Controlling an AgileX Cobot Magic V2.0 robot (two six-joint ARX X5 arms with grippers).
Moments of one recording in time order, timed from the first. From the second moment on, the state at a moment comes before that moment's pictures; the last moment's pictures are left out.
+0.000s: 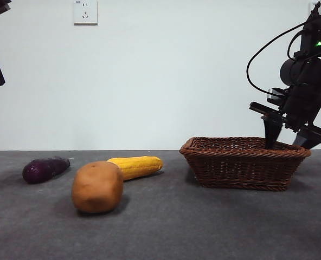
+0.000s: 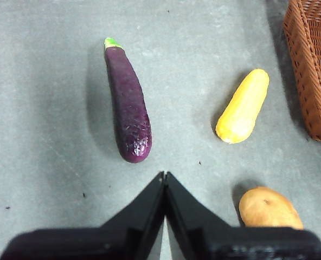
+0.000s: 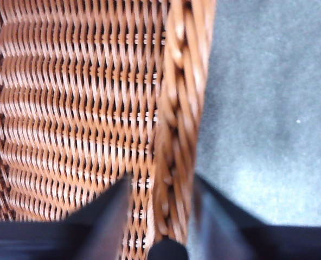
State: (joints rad) left arm 0.01 1.22 1.04 -0.67 0.34 -0.03; right arm 0.03 2.09 1.62 -0.84 -0.37 0.16
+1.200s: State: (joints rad) left arm -0.37 1.97 1.75 -0.91 0.18 0.22; right arm -0.07 1.57 1.64 -1.17 -0.42 0.05
